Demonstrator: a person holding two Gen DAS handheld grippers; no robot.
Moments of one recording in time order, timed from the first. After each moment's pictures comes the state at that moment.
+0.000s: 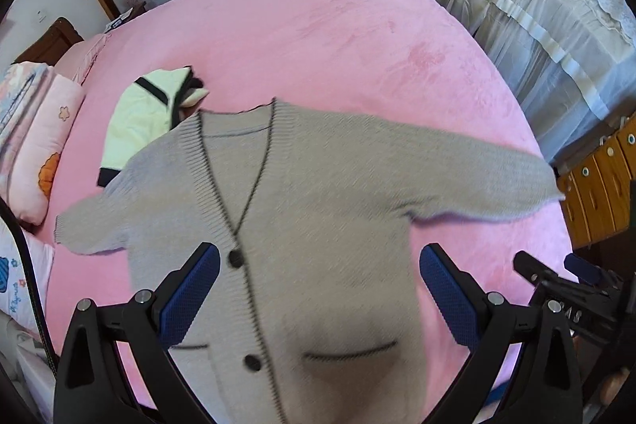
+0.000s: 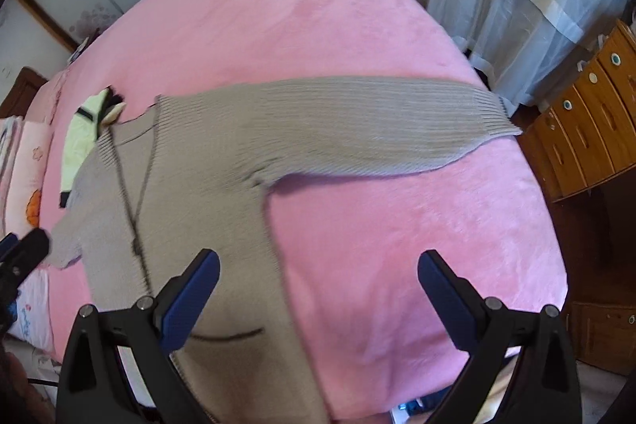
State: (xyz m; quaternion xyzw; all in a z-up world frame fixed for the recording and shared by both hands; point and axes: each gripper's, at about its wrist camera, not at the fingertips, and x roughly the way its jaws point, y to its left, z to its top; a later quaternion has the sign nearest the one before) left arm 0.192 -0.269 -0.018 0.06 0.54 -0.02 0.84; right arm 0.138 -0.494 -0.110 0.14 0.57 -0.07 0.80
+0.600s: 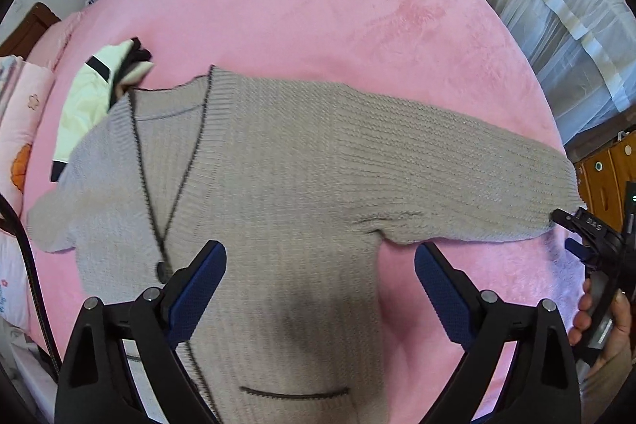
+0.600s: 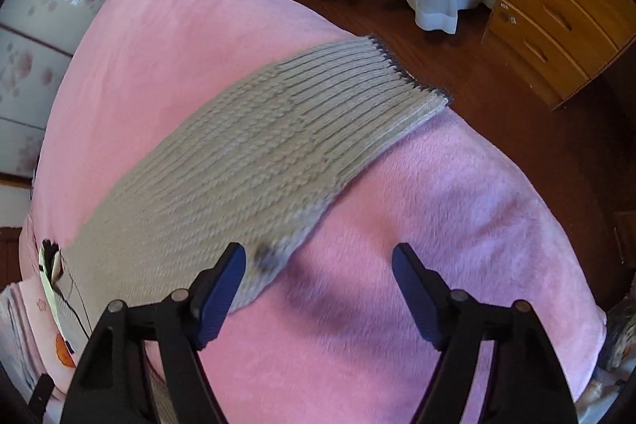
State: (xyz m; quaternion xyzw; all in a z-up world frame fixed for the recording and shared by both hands) left arm 0.267 -0.346 -0.122 0.05 0.60 -0.02 0.80; right arm 0.191 -0.702 -0.265 0.34 0.57 -0.17 0.73
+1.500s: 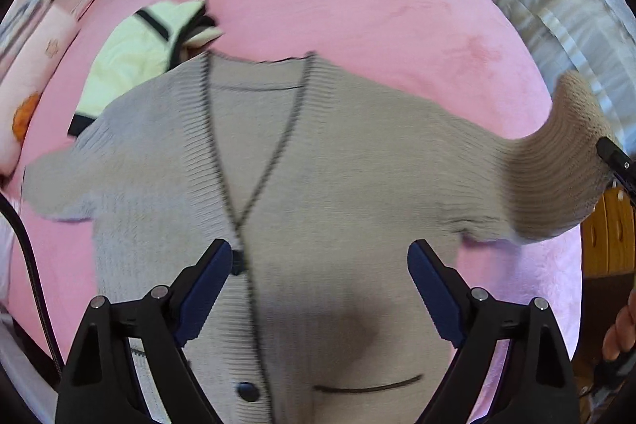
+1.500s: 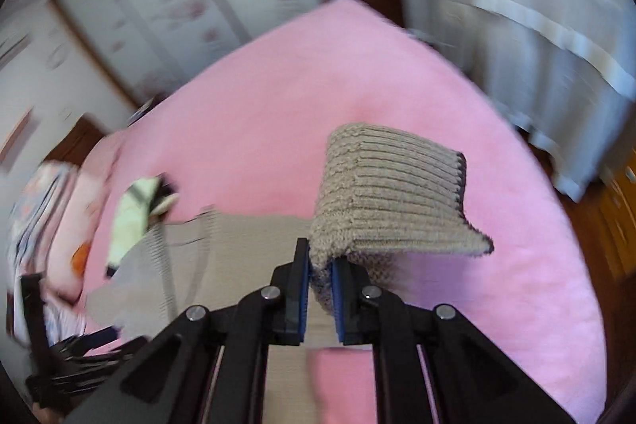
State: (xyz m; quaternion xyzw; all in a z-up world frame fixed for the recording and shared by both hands) left arm 0.255 -0.175 -0.115 -0.03 0.59 0.01 0.80; right arm 0.234 -0.465 -0.083 0.16 0.42 0.08 0.89
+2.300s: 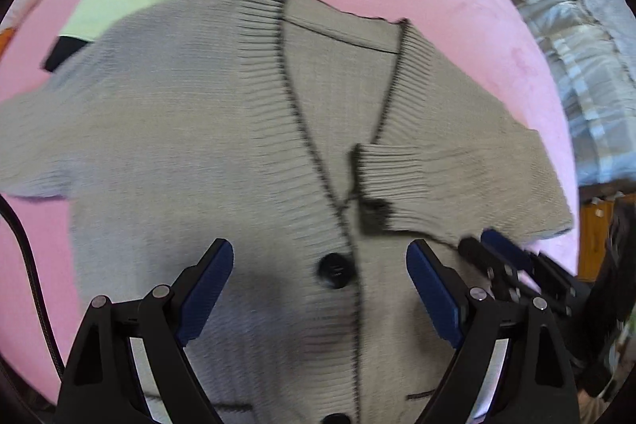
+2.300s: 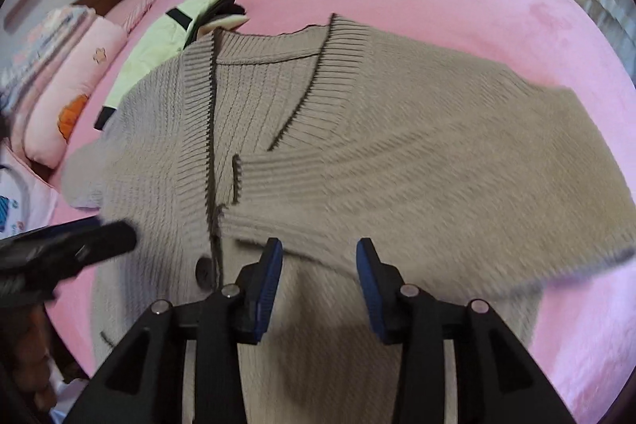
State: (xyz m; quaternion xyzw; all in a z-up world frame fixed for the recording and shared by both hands) left arm 0.264 -0.048 -0.204 -0.12 0.62 -0.05 0.77; right arm 0.213 -0.279 -0.220 0.06 0.55 0.14 0.82
